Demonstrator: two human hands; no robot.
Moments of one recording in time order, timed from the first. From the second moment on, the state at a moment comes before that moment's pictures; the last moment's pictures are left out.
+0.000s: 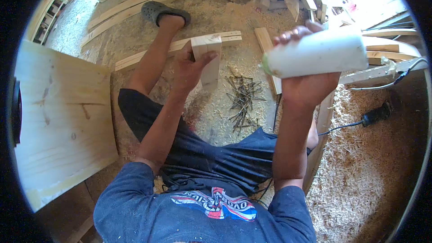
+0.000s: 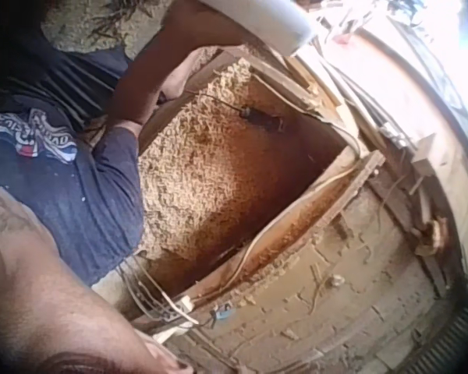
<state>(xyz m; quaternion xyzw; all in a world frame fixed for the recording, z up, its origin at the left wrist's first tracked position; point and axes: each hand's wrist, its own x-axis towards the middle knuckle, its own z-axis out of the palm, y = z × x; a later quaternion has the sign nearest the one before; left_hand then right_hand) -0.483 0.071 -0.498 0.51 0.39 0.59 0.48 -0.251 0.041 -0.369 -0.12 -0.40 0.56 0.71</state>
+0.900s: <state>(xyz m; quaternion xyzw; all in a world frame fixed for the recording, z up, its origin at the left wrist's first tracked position) -0.457 0.086 -0.500 0.54 0.33 0.55 0.54 -0.278 0.128 -0.402 -0.09 -0.38 0.60 0.69</state>
